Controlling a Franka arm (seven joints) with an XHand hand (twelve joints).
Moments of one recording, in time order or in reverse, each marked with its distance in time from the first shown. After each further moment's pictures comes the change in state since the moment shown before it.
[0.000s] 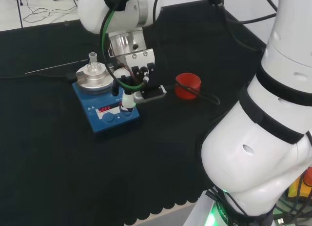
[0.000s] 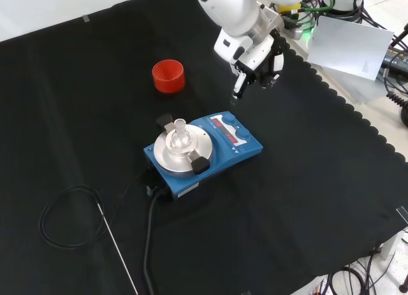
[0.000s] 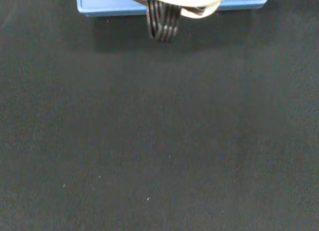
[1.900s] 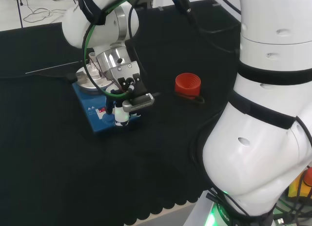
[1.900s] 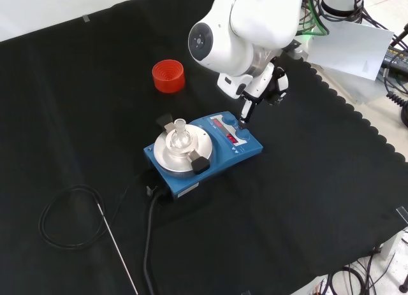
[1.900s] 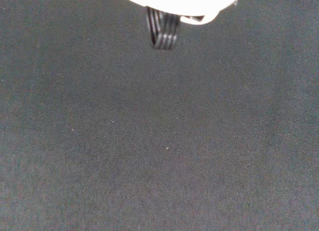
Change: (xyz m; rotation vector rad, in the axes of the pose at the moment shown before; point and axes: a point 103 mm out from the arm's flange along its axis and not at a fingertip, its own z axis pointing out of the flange) arm 0.022 0.029 0.030 0.218 -0.049 -0.009
